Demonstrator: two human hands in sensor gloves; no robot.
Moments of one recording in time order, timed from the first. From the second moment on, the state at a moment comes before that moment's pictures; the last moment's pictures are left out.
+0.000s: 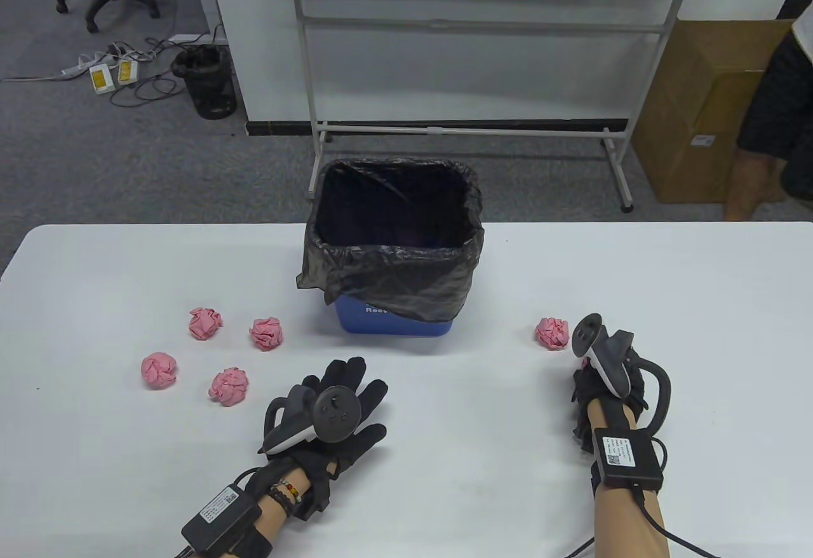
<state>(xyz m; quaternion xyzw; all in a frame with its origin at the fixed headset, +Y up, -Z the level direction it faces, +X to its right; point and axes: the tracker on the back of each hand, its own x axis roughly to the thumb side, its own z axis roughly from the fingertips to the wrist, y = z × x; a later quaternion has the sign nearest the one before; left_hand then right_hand) -0.154 -0.743 -0.358 -0.07 -0.22 0.10 0.97 0.264 -0.746 -0.439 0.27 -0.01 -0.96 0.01</state>
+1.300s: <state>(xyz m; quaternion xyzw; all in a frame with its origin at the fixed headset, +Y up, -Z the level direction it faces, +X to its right) -0.155 -0.744 -0.359 -0.08 -0.21 0.11 0.97 0.135 -0.638 -0.422 0.03 -0.12 -0.98 -0.18</state>
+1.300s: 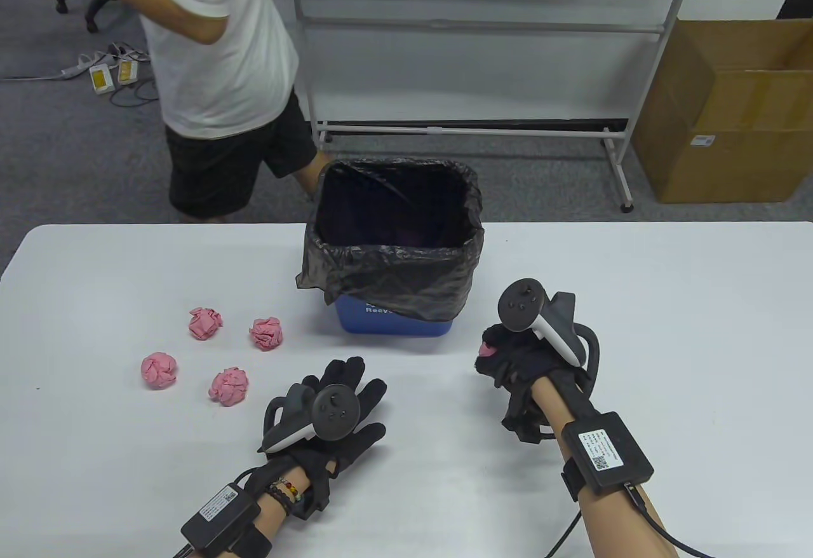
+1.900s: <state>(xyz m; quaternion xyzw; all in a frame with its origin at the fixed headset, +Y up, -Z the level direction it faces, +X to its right) -0.151 -0.746 -0.359 -0.08 -0.22 0.11 0.96 0.074 -0.559 -0.458 -0.10 -0.20 -0.88 -0.42</state>
